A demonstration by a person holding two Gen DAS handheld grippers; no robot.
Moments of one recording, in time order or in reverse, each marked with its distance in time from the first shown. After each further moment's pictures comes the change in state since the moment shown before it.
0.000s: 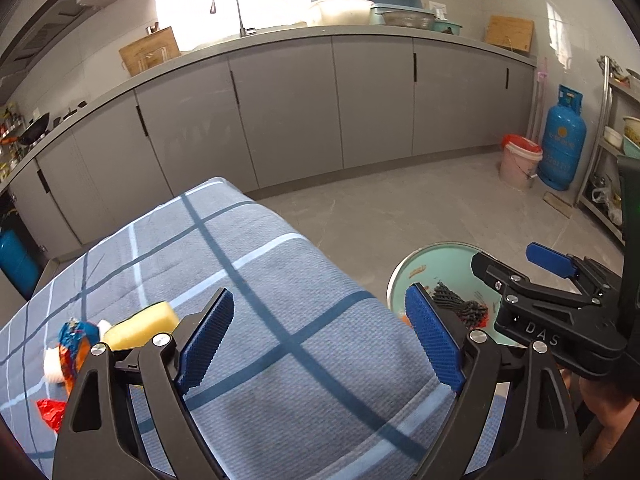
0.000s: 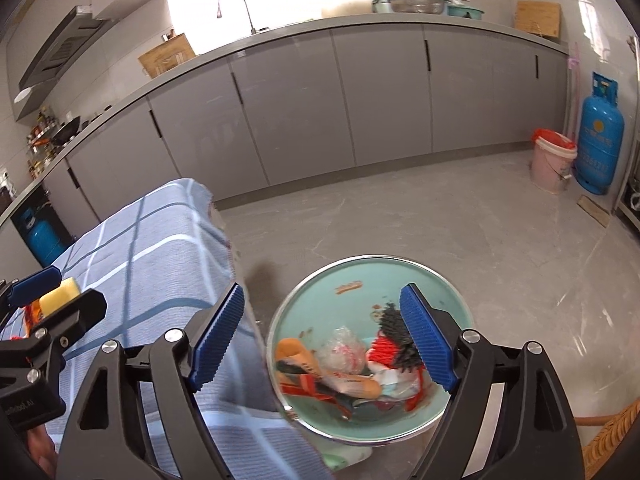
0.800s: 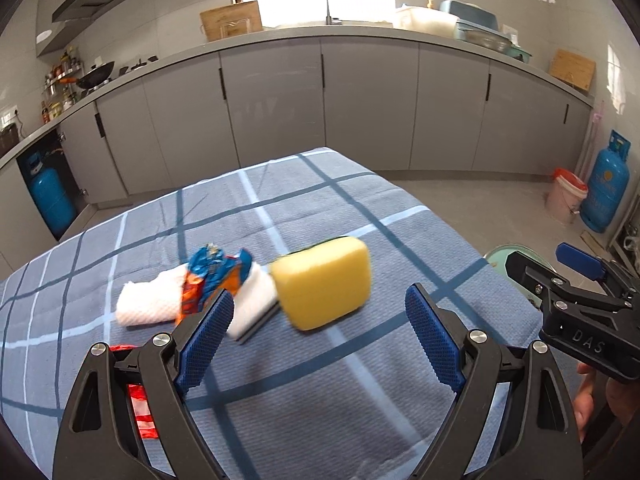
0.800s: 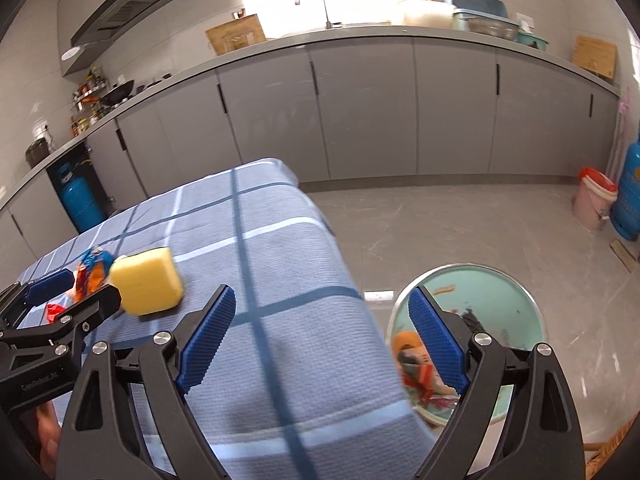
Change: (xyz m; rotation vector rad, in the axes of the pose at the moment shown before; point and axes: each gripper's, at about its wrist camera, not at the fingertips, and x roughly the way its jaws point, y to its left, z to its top) left arm -0.036 0.117 -0.047 -0.187 0.021 0.136; right arm -0.018 0.117 -0.010 -0.161 0.012 0.118
